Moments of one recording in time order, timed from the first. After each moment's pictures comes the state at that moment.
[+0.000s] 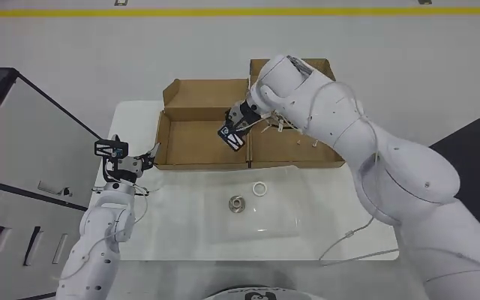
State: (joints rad) left arm 1.73 -1.15 -1.60 -1.80 1.33 0.00 0.00; right arm -0.16 -1.55 0.19 -0.62 -2.29 -0.92 -0.88
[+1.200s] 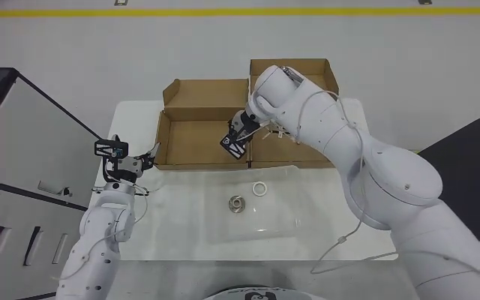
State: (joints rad) left arm 1.73 -1.15 -1.60 -1.80 1.33 0.00 0.00; right arm -0.19 -1.61 0.17 -0.52 -2.42 -0.89 -0.93
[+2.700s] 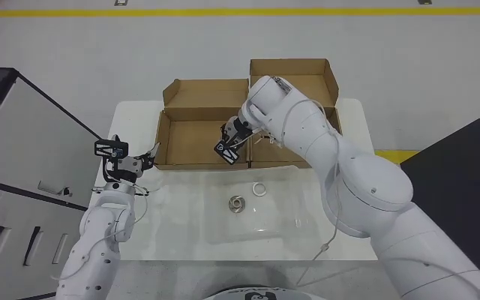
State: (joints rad) left arm 1.73 -1.15 -1.60 -1.80 1.33 0.00 0.00; right arm -0.23 -1.75 0.18 -0.29 -2.45 -0.74 -0.97
